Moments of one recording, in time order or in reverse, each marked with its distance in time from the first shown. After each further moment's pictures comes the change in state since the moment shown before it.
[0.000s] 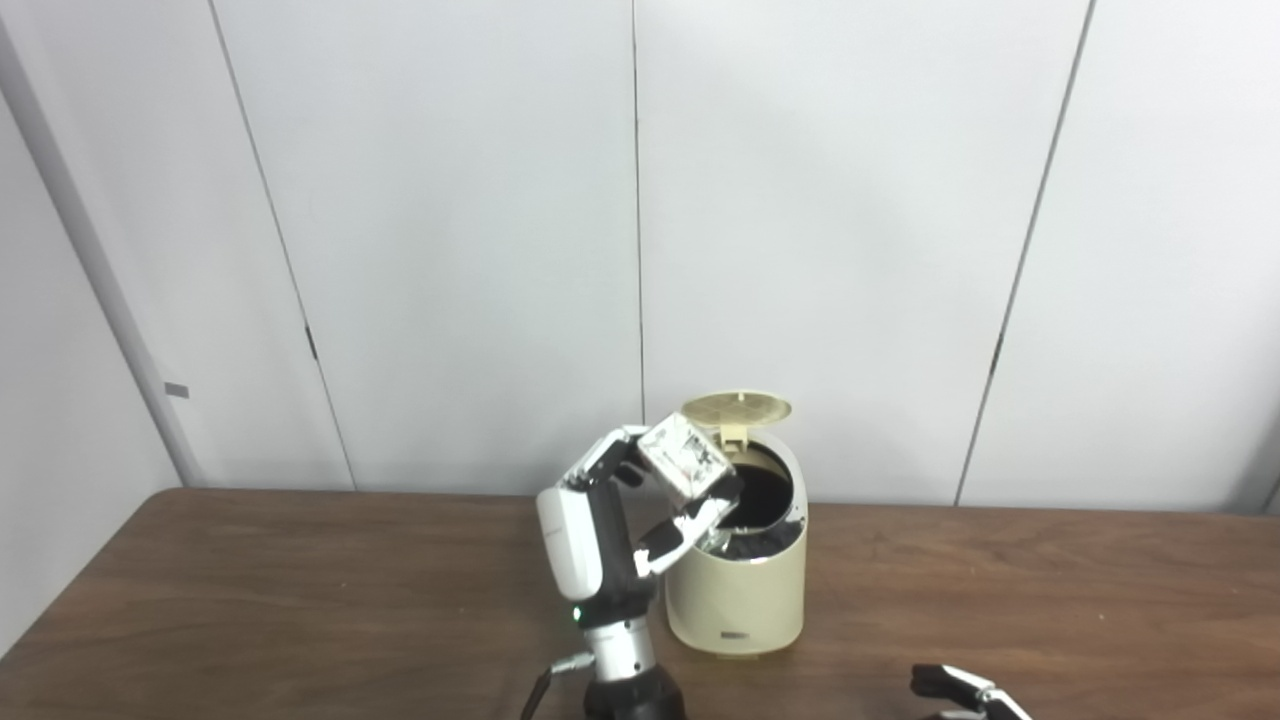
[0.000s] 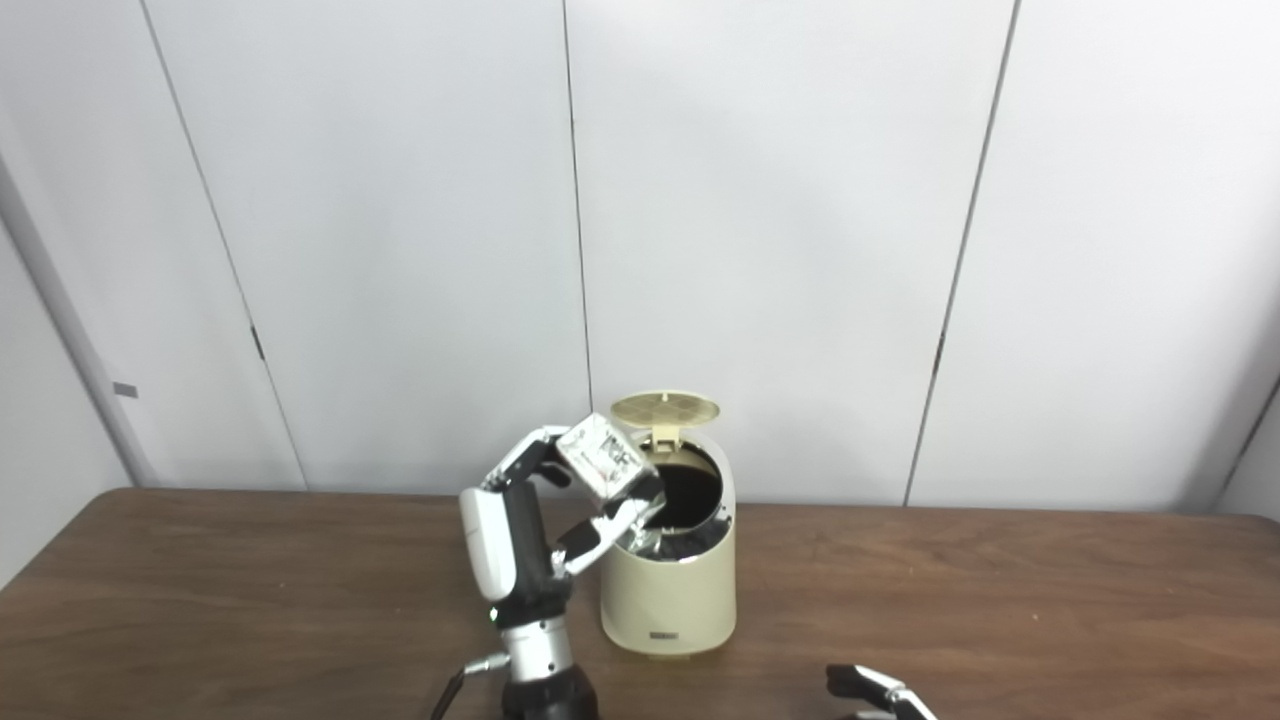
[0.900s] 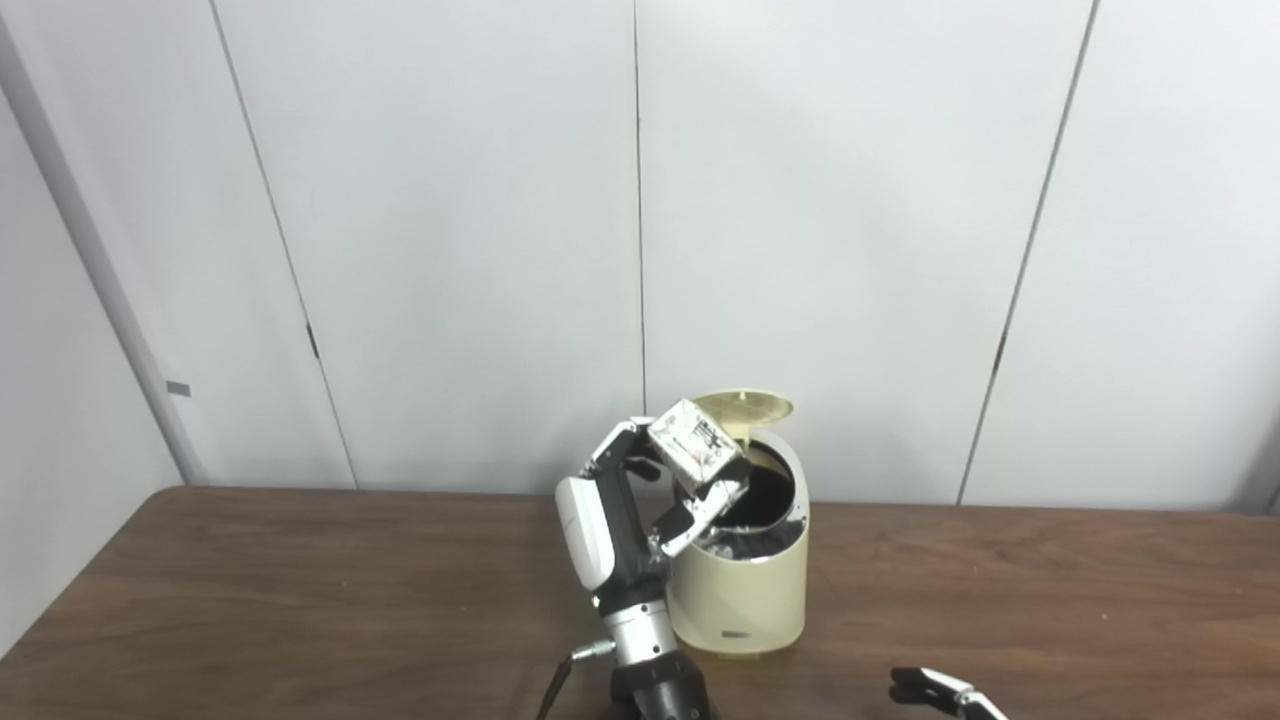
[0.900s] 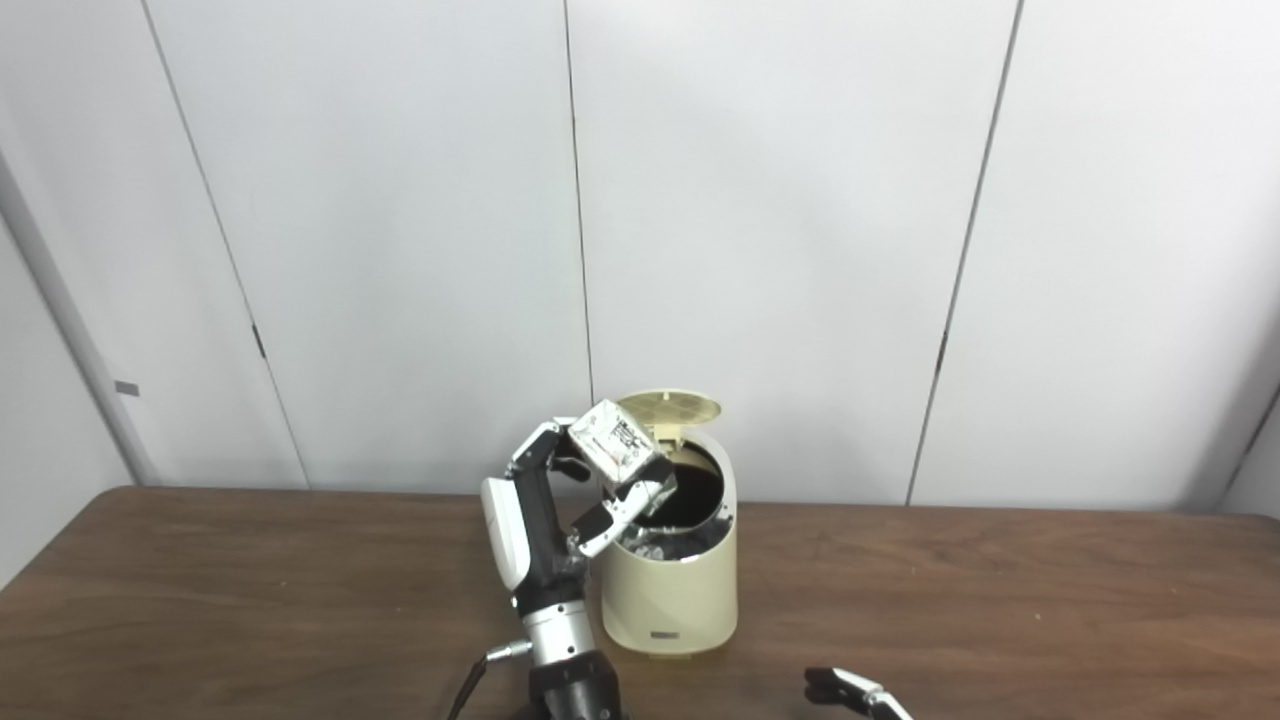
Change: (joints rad) left arm -0.032 -0.015 -0.105 0.004 -0.229 -0.006 0.004; right arm 0.008 0.016 0.023 -0.026 -0.039 0.018 0.003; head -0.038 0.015
